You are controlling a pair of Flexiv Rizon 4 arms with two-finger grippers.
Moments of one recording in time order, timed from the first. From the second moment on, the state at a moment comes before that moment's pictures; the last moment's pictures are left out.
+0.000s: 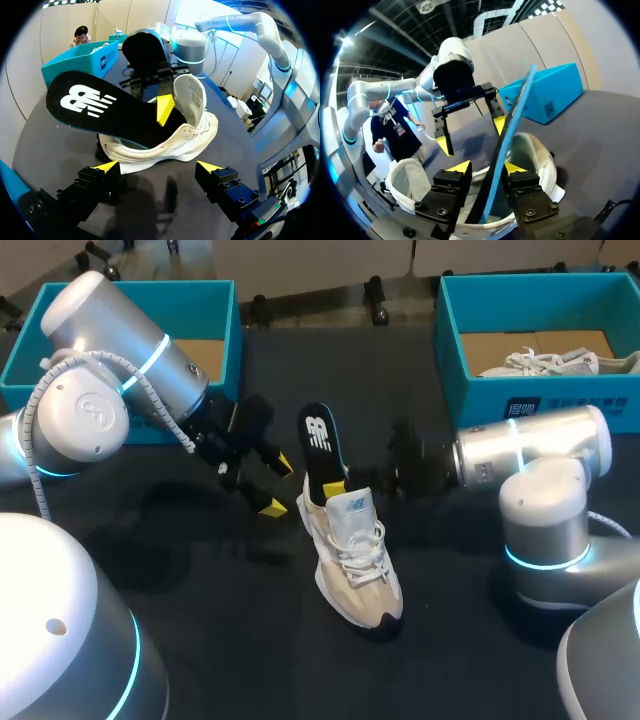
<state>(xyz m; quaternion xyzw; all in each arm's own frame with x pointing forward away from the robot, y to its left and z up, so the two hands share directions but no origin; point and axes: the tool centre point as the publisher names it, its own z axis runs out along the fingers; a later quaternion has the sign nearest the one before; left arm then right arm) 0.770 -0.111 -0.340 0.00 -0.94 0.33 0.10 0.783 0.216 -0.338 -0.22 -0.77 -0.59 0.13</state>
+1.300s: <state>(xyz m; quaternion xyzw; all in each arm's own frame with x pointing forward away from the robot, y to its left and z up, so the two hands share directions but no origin) 0.770 -0.111 -0.340 0.00 -0.94 0.33 0.10 0.769 0.215 -0.348 -0.23 -0.77 -0.57 0.20</state>
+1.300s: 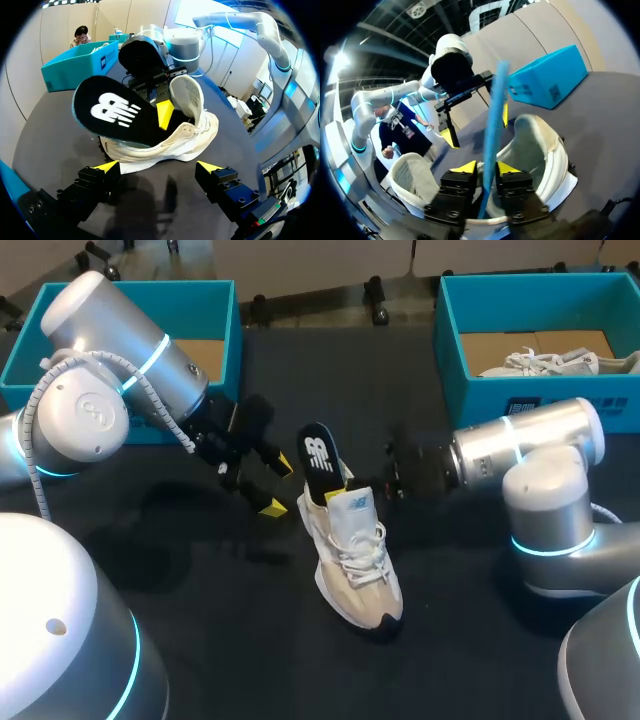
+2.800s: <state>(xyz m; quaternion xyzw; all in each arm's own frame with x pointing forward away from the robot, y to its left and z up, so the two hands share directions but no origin) 0.770 -0.111 -0.340 0.00 -0.94 0.33 0.10 0.776 0.211 -0.343 -0.22 -0.78 -0.55 0.22</state>
